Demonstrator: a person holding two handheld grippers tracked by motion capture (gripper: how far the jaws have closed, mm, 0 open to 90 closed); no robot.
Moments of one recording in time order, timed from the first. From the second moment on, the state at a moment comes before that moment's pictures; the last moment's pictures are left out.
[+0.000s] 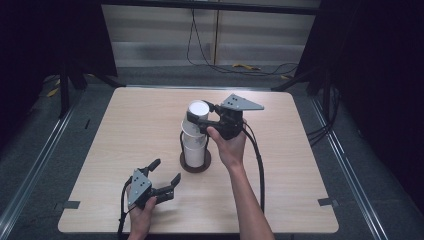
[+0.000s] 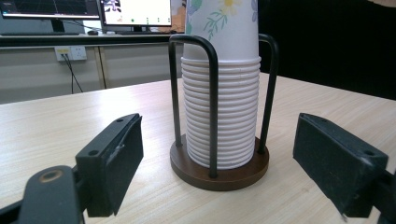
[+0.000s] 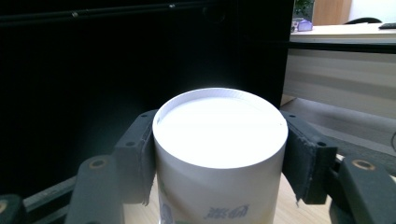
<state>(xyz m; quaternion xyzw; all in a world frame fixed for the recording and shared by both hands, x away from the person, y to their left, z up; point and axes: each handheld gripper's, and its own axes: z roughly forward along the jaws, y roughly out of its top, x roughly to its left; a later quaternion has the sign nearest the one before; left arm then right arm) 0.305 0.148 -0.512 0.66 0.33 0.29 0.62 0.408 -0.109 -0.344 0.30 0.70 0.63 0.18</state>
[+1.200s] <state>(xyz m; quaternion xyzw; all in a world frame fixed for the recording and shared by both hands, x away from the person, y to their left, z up) 0.305 0.148 -0.512 0.66 0.33 0.29 0.61 0.377 -0.152 -0.321 0.30 0.67 0.65 0.20</state>
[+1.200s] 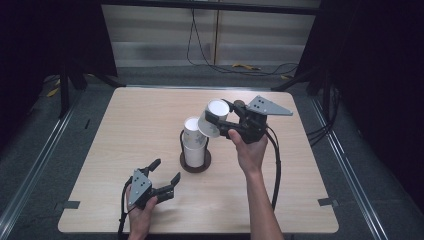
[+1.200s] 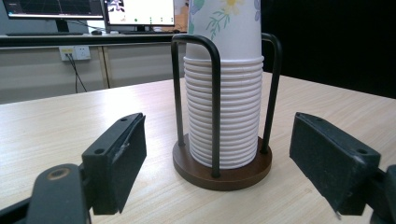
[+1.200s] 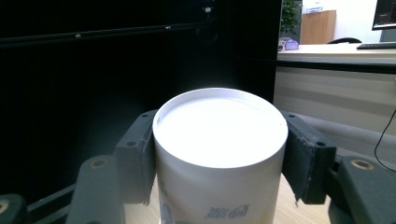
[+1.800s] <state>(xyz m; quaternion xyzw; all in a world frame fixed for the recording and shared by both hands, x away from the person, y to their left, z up) 0.309 0.145 -0.510 0.67 0.32 0.27 0.61 0.358 -0.173 -0.342 0.31 0.68 0.64 0.20</state>
